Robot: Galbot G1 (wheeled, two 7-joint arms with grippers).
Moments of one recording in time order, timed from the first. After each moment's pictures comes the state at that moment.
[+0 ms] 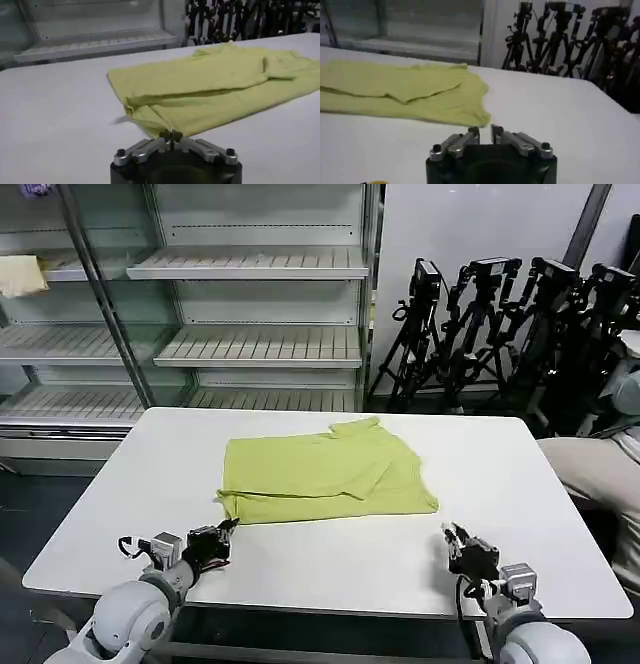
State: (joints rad) left arm 1.19 -0.89 -0.32 -1.96 -0.61 0.54 -0.10; right arm -1.37 1.15 0.54 2.12 0.35 -0.54 0.08
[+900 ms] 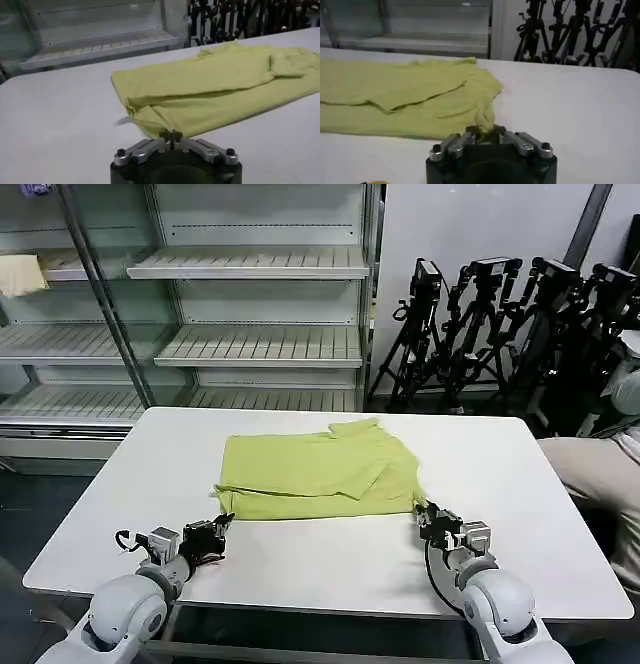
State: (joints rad) left arm 1.18 -0.89 -0.32 -1.94 -0.58 0.54 -0.07; right arm -1.15 1.17 0.40 1.91 0.39 -0.57 0.08
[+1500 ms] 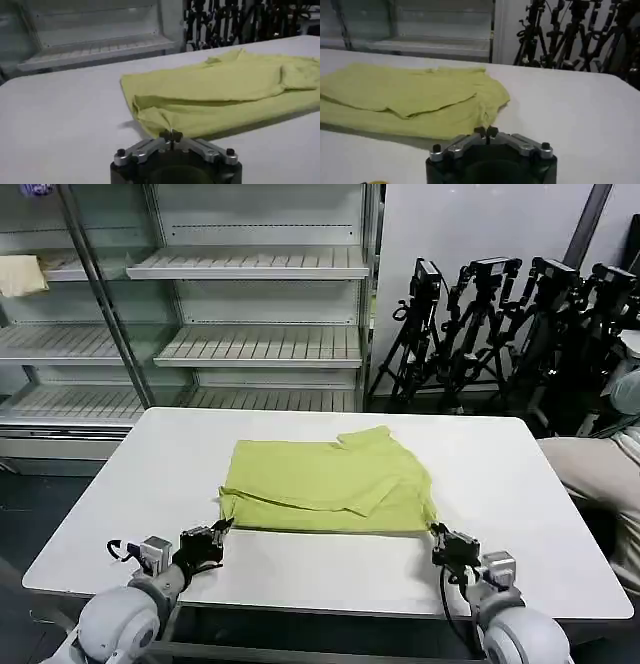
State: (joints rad) left arm 1.32 -0.88 -0.41 -2.07 -0.60 0.54 -0.06; right arm -1.45 1.17 0.53 2.18 0.37 -0.55 0.05
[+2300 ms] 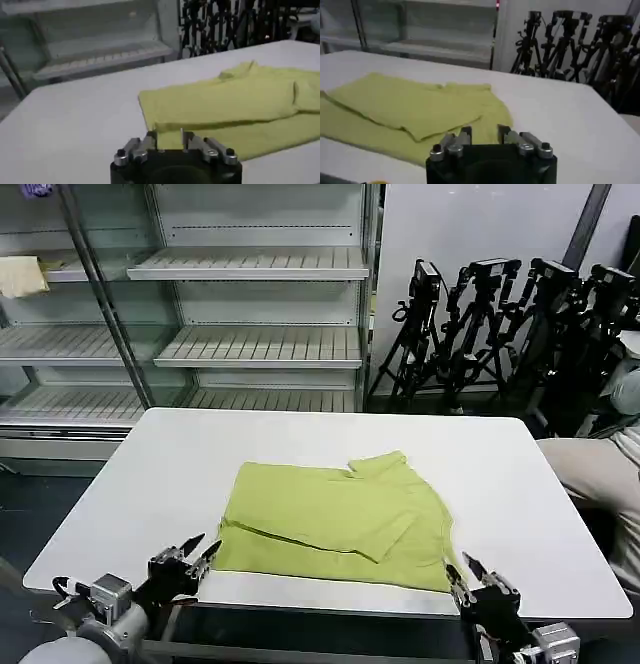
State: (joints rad) left arm 1.57 -0.84 -0.65 -2.33 -0.61 0.56 -0.07; right arm -1.72 1.18 0.69 2.48 0.31 -0.55 0.01
